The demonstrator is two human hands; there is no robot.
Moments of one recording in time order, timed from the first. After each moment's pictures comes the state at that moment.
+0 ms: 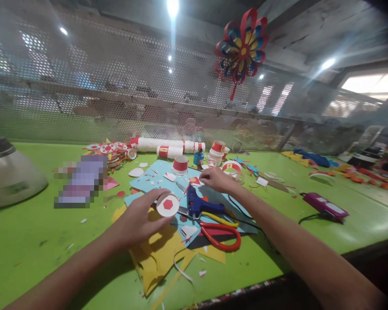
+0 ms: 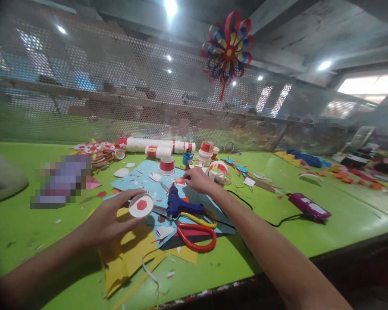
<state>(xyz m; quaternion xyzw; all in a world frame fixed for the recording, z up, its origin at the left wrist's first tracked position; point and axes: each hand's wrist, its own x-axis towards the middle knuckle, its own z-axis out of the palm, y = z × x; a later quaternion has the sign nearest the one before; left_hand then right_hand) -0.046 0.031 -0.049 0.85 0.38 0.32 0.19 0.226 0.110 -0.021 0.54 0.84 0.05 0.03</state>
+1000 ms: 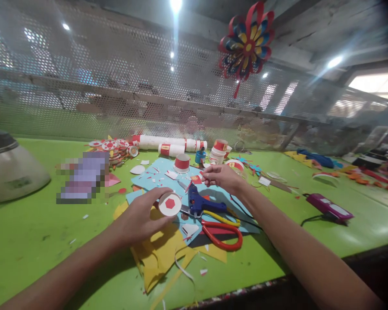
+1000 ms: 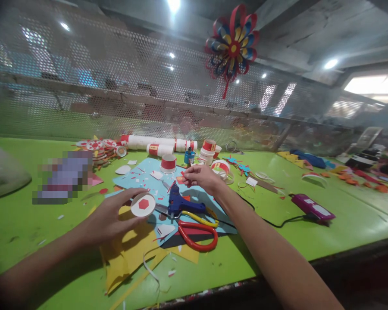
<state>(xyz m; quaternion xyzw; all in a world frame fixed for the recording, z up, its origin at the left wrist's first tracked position) -0.047 0.031 -0.051 0.86 0.37 0.32 0.16 0.237 0.101 -0.026 0.50 0.67 -0.44 -0.33</state>
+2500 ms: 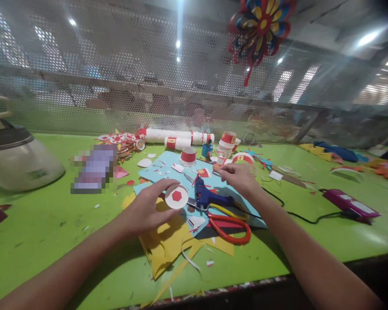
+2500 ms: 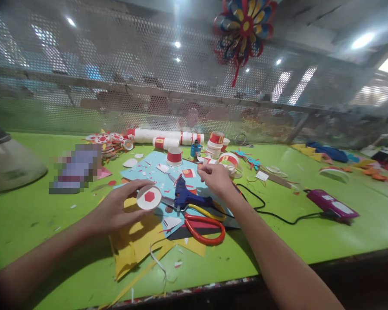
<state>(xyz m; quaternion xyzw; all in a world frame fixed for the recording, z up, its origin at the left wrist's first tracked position) -0.046 0.027 -0.046 0.85 0.37 0.33 0.19 0.236 0.073 -0.031 0.60 0.67 -0.20 -0.39</state>
